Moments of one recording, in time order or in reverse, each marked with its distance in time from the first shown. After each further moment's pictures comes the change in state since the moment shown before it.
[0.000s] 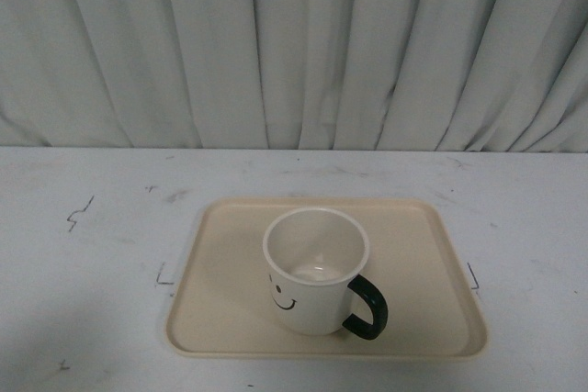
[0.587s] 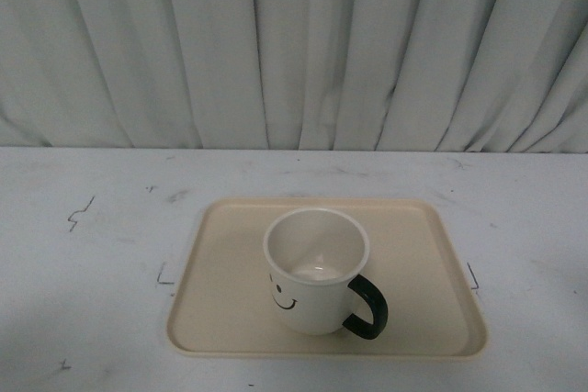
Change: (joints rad) left arm -0.002 0.000 0.000 0.000 0.000 0.003; right arm -0.139 0.873 0.512 -0.328 -0.656 -0.434
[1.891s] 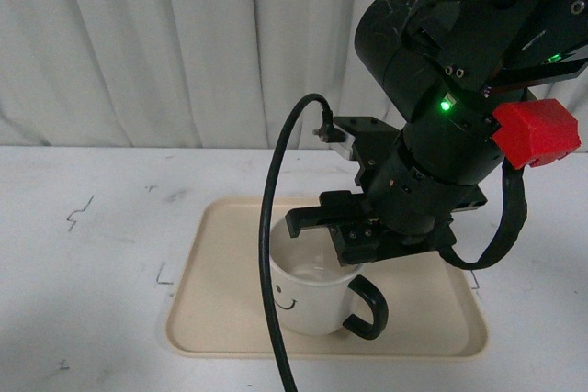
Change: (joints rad) left arm 0.000 0.000 0.000 0.000 0.000 0.000; right arm 0.586 1.225 0.883 -0.162 0.536 0.586
